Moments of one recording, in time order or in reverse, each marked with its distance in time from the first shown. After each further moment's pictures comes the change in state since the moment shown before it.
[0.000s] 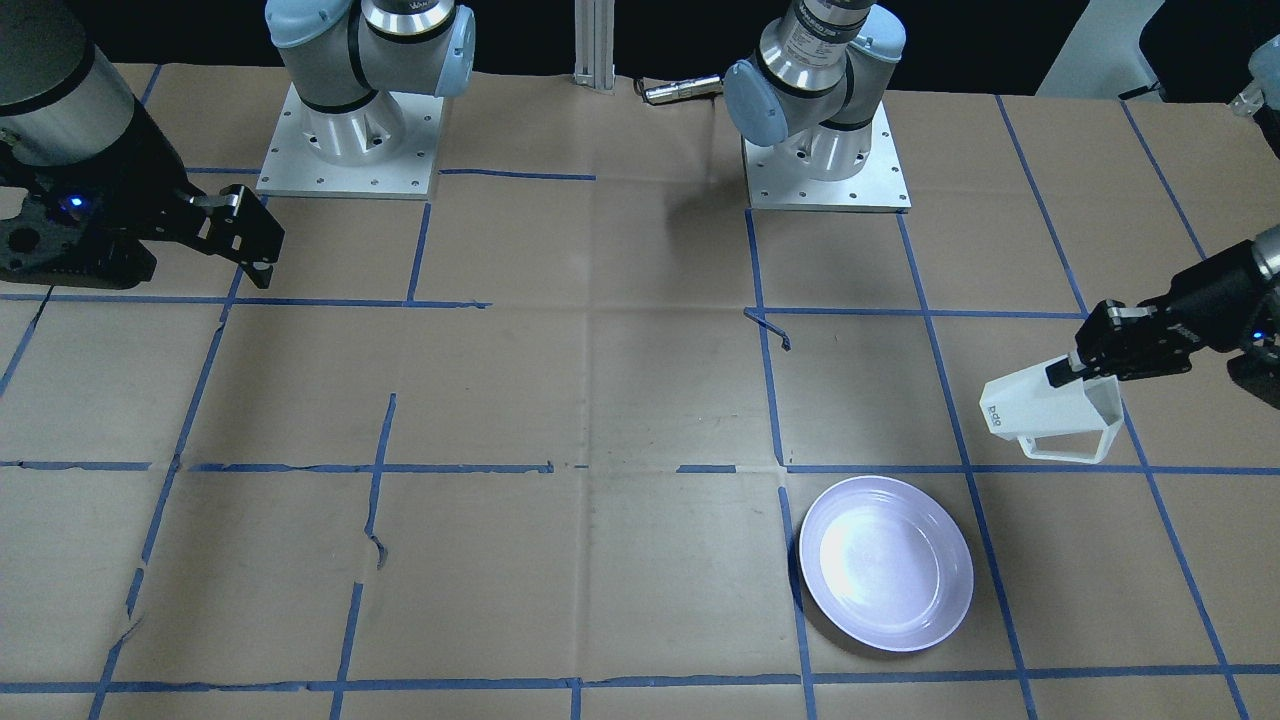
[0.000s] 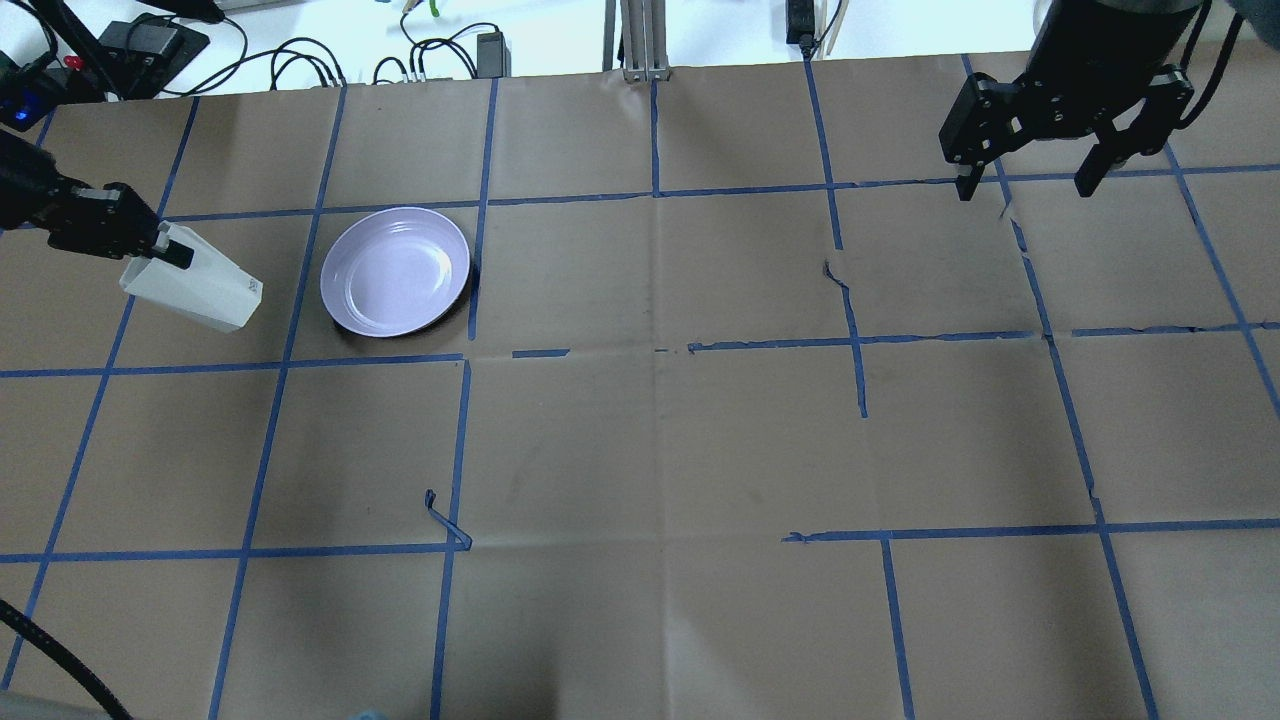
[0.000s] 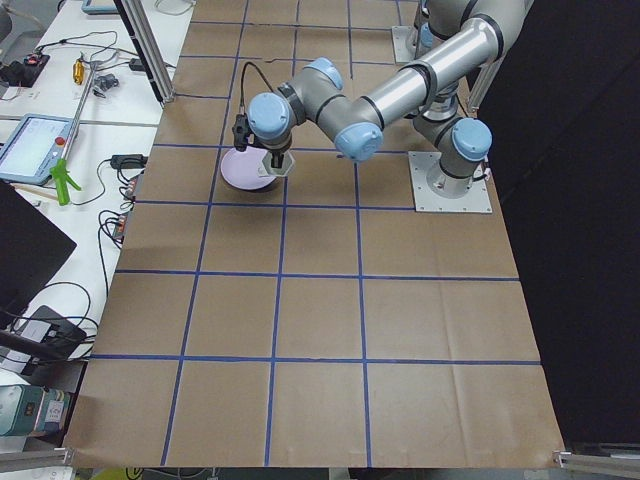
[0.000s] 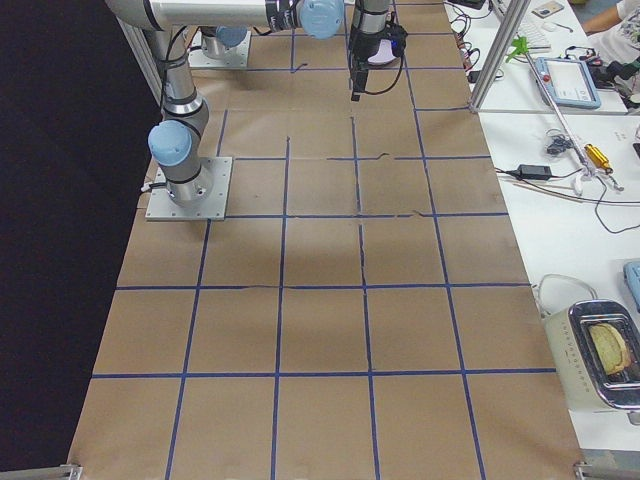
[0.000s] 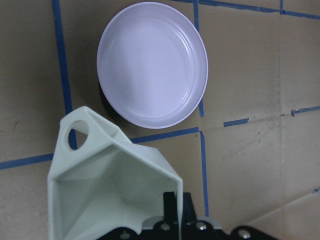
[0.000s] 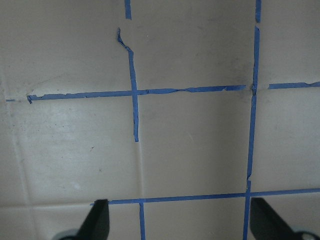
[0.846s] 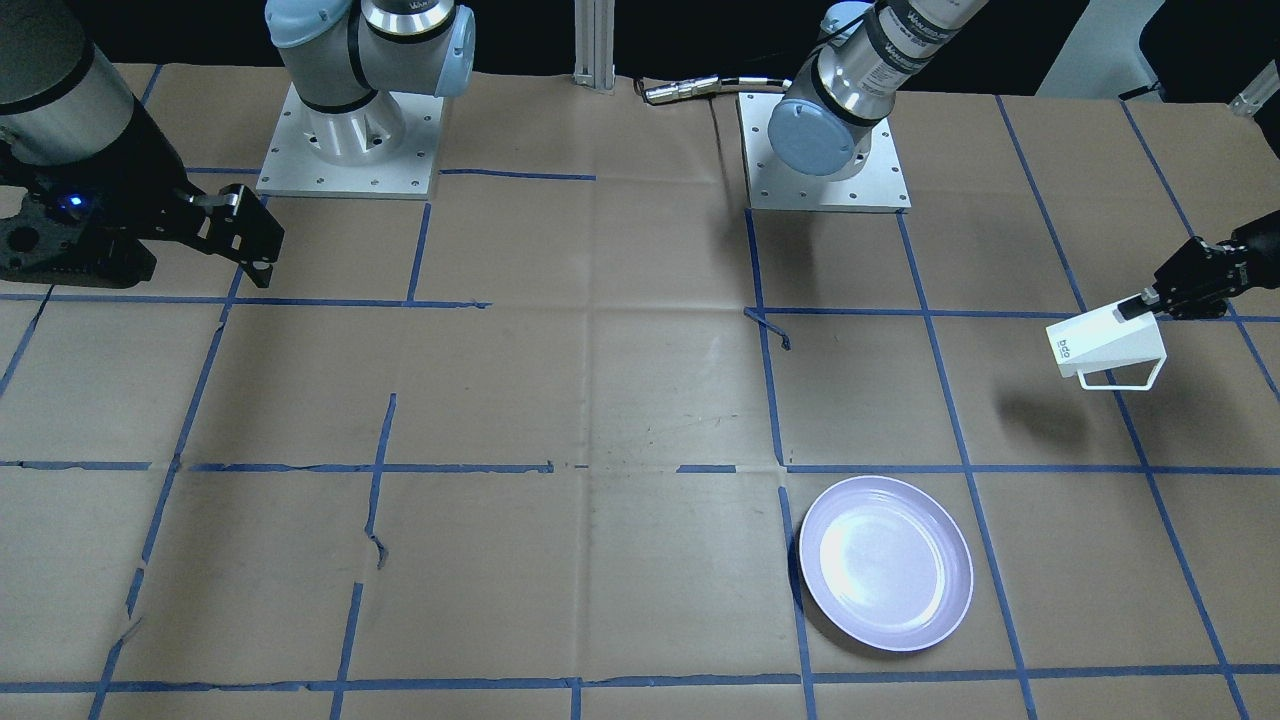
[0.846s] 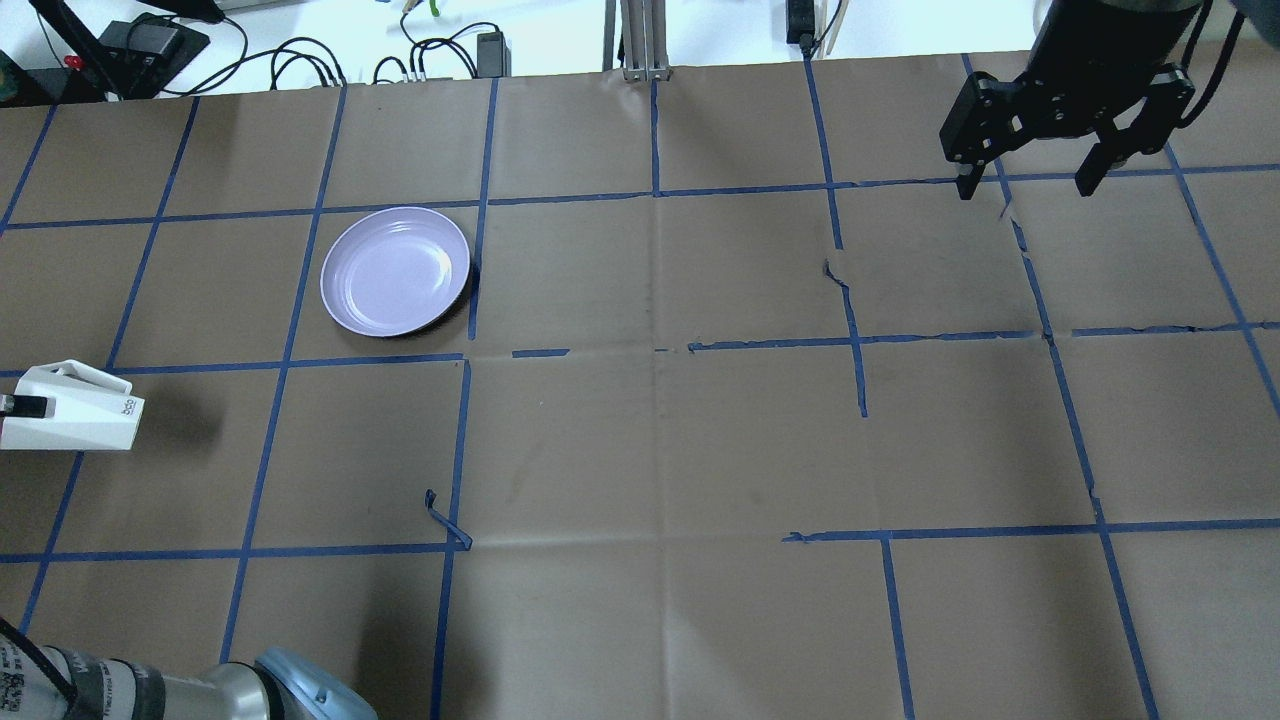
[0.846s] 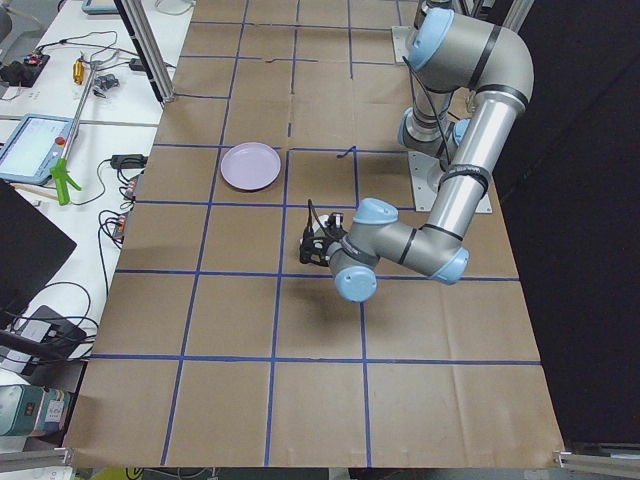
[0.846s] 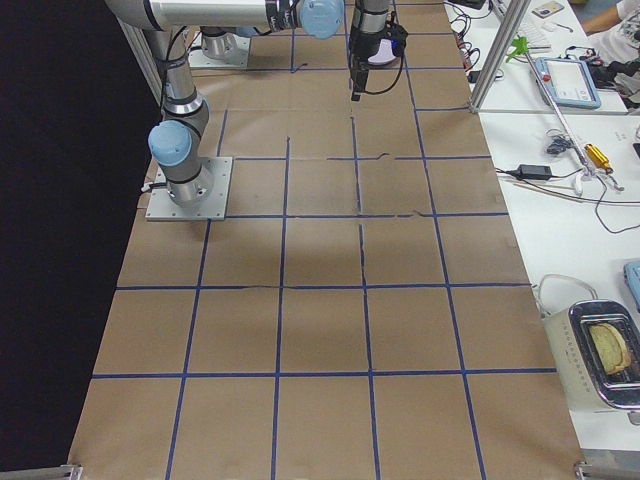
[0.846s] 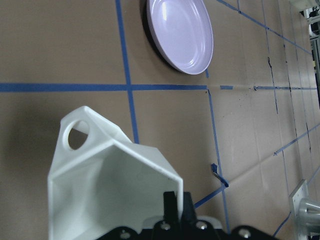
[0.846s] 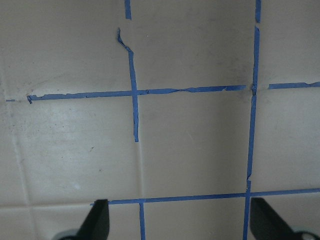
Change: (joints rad) left arm 0.521 -0.080 -0.083 -0.306 -0.131 0.668; right arm 0.000 0.000 0.000 0.000 0.000 0.000
